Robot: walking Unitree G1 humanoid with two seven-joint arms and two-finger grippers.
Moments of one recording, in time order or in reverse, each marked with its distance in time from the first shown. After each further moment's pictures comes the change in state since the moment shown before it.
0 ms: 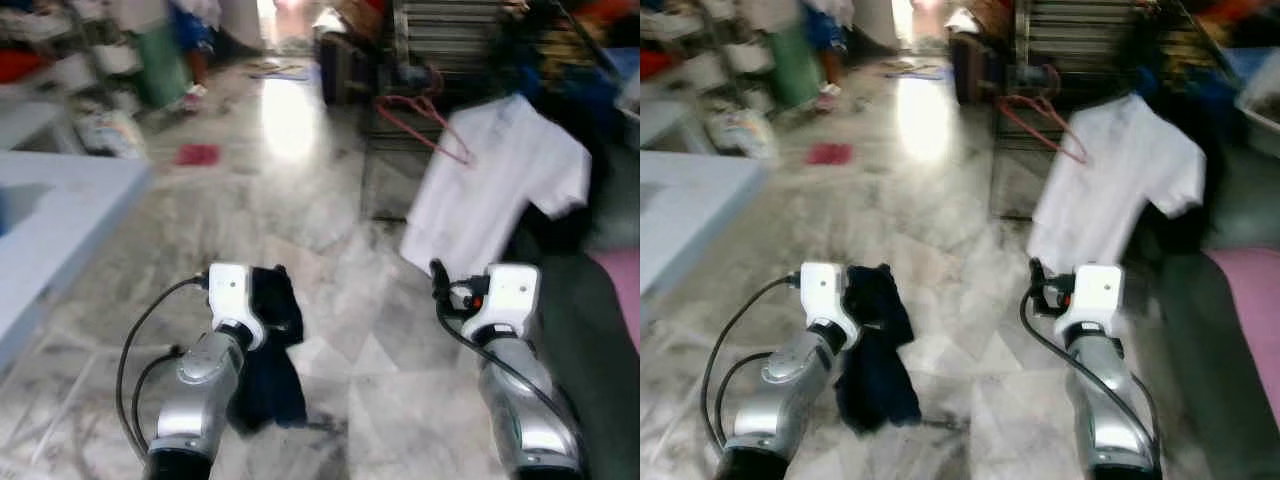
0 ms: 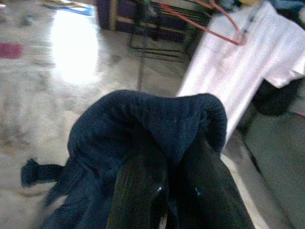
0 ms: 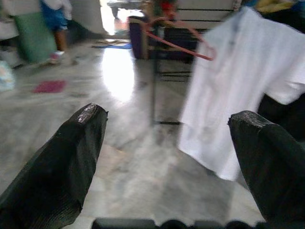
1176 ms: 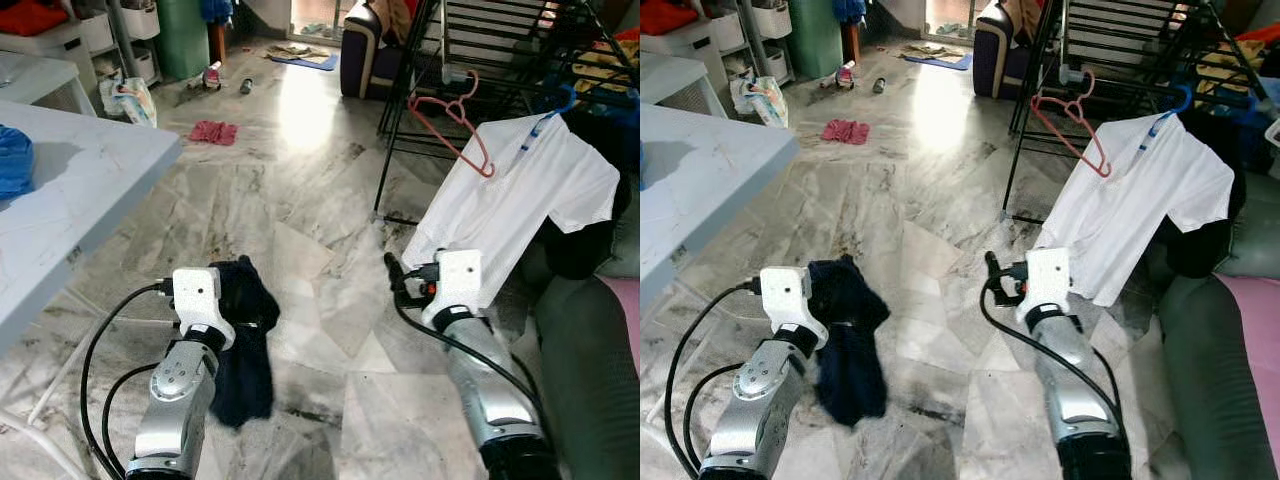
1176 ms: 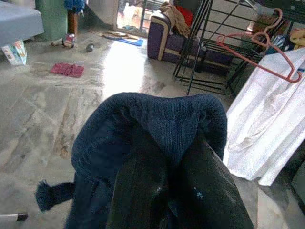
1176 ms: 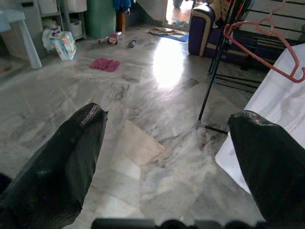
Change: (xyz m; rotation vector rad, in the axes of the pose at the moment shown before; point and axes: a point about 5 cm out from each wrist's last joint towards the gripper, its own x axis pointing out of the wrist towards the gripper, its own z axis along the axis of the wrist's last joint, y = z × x) left arm -0.027 0.039 0.014 0.103 -0.129 0.179; right arm 0.021 0.058 0.004 -0.006 0.004 0.225
